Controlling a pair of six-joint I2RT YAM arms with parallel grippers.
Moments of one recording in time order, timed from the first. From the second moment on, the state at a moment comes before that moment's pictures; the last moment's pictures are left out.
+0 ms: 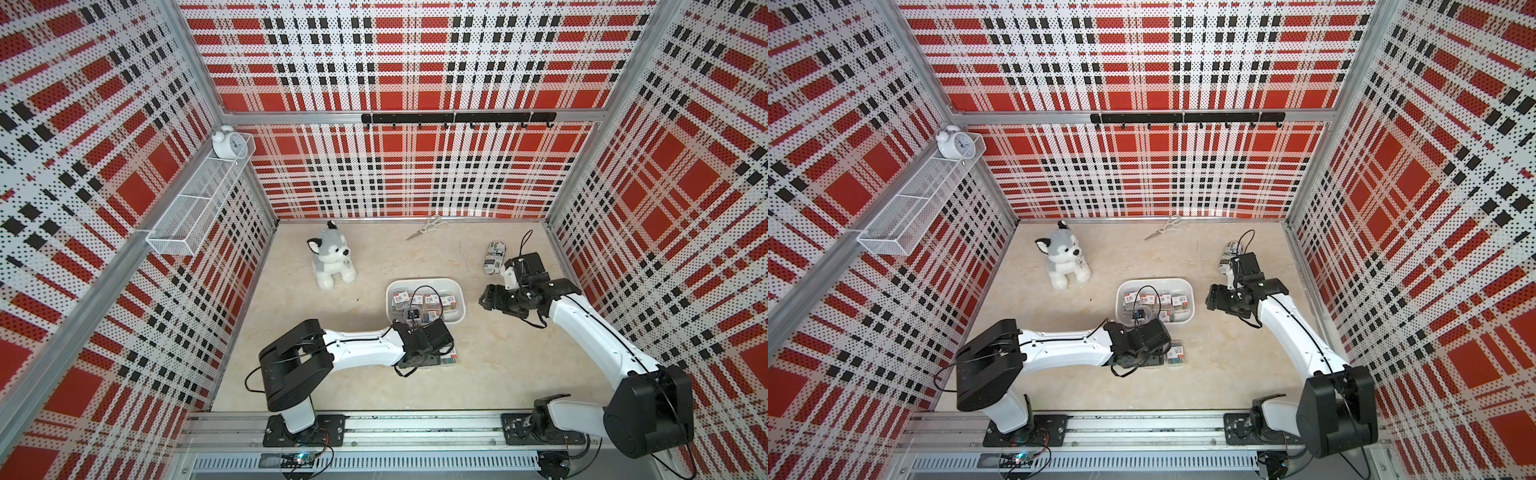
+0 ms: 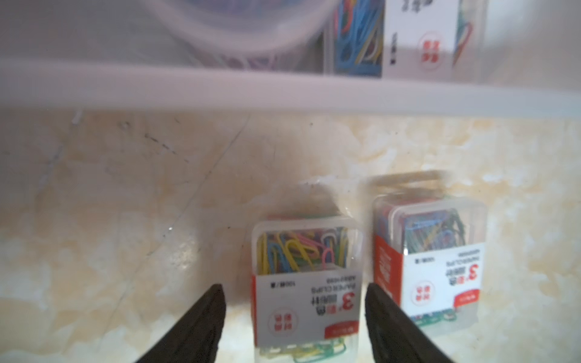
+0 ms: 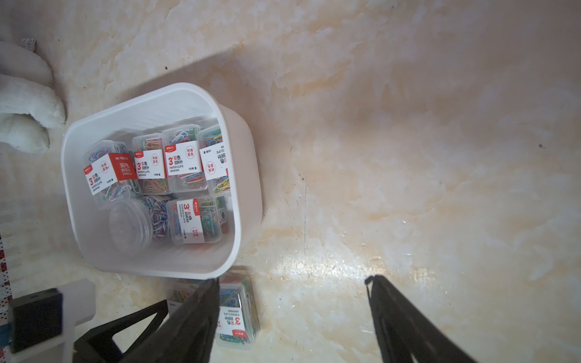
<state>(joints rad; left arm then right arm) -1.12 1.69 1.02 -0.55 -0.21 -1.16 0.20 1.28 0.97 -0.77 -0.20 0.40</state>
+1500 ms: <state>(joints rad) -0.60 1.10 0.74 -0.38 -0.38 -0.81 0.65 1.68 1.51 -0.97 0.00 0.40</state>
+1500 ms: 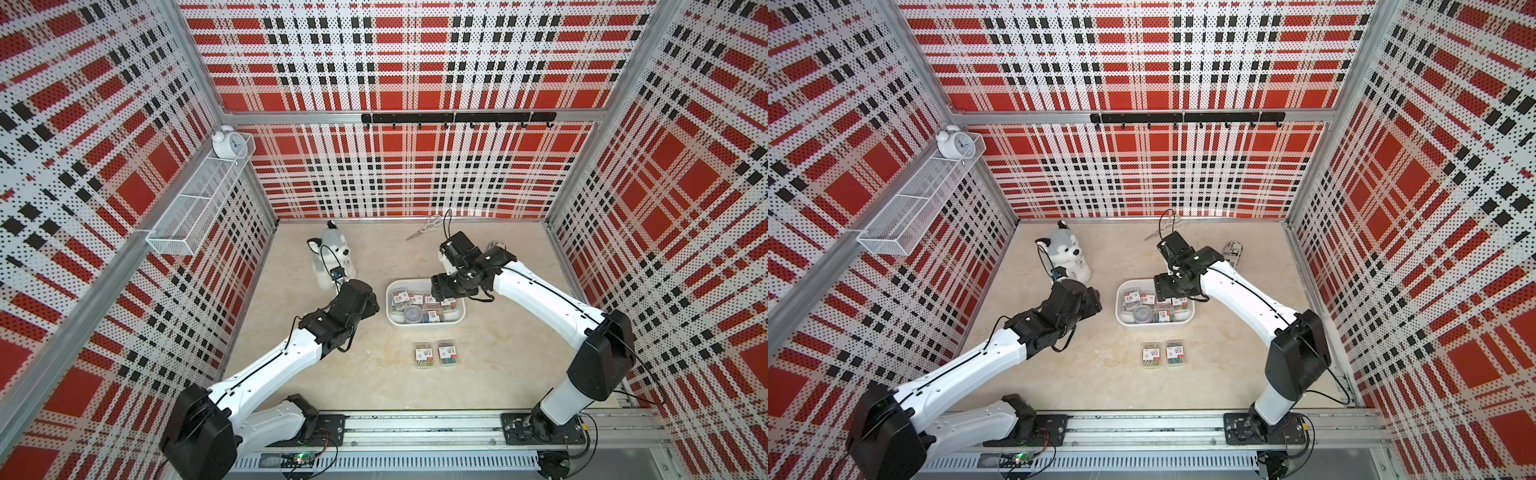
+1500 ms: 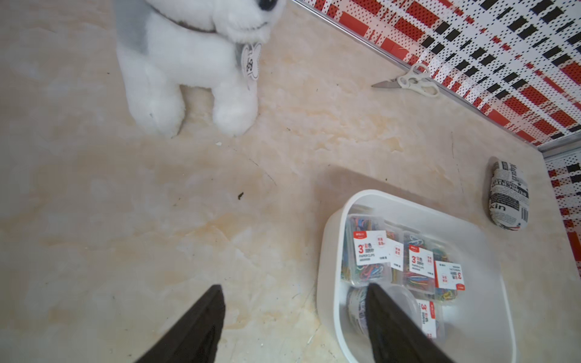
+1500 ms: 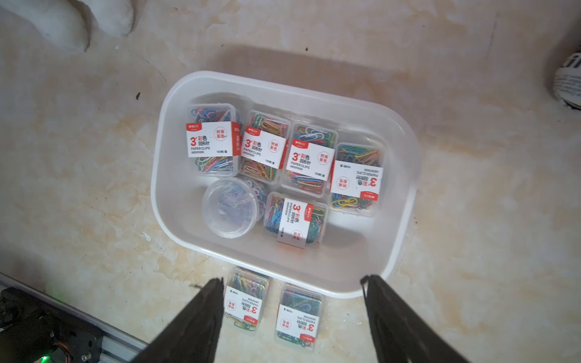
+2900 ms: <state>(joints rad) -0.40 0.99 0.60 -0.30 -0.23 -0.67 0.78 2.25 1.98 -1.02 -0.04 0.40</state>
